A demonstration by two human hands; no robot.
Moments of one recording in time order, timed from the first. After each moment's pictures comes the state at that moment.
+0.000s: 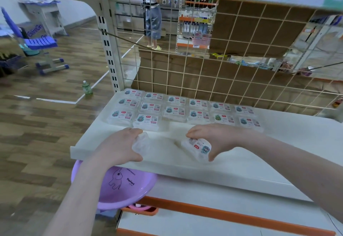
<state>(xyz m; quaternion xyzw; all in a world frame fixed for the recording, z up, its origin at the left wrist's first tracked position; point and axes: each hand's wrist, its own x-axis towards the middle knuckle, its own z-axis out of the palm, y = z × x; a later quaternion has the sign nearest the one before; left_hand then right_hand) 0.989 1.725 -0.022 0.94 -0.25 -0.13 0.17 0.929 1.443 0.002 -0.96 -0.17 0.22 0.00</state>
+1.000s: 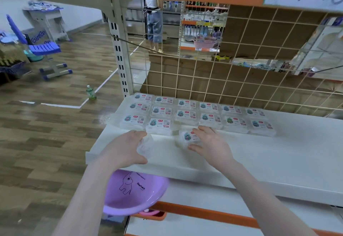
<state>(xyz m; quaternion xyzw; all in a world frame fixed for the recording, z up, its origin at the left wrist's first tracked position) 1.004 1.750 -0.023 0.94 -0.25 -0.13 0.17 0.928 1.505 -0.055 -0.99 0.07 -0.07 0.13</state>
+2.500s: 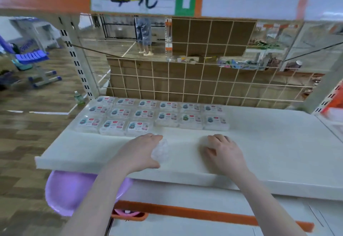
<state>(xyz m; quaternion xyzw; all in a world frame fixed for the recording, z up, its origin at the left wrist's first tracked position) 0.934 1.599 -0.015 0.92 -0.37 -0.12 0.08 0.837 1.357 -0.077 -0.98 0.15 -0.09 0.06</state>
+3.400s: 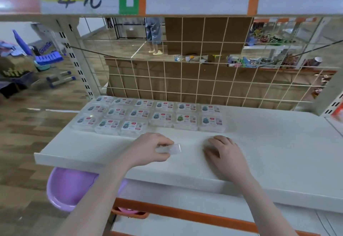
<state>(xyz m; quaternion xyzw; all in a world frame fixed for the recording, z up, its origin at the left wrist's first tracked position) 0.930 1.556 -0.020 0.88 -0.38 -0.15 0.23 0.825 1.320 -0.088 -0.97 0.11 -0.14 0.14</state>
